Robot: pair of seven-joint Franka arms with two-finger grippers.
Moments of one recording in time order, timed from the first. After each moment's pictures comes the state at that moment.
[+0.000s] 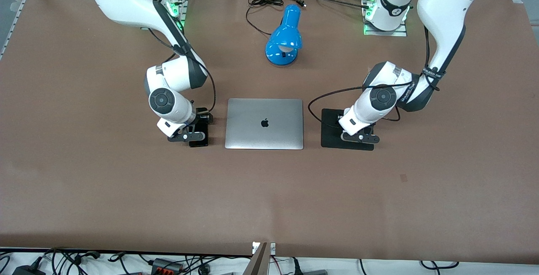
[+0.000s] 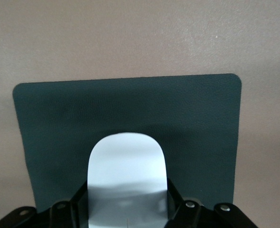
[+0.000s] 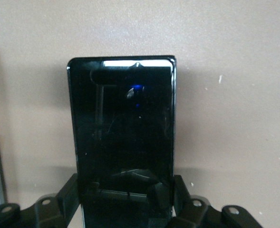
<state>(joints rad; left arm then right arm) 0.04 0.53 -0.41 -2.02 0.24 2.40 -0.43 0.42 0.58 -0.01 -1.94 0.09 2.40 0.28</state>
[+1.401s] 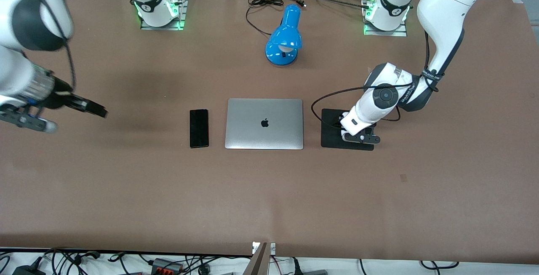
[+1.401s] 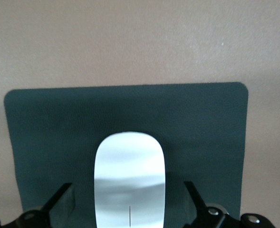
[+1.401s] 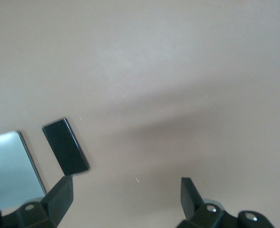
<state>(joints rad) 0.05 0.54 -0.40 -2.04 0.25 2.48 -0.43 0.19 0.14 -0.23 -1.67 0.09 1.74 0.22</state>
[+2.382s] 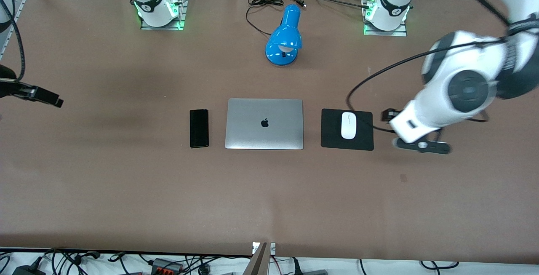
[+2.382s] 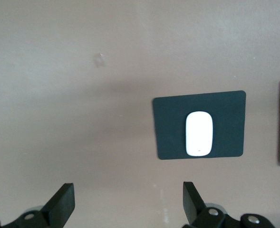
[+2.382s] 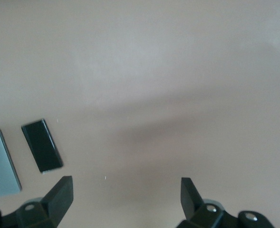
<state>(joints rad) 0.10 0.43 -0.41 -1.35 0.26 1.56 -0.15 0.15 0.20 -0.27 -1.46 0.03 1.63 0.10</state>
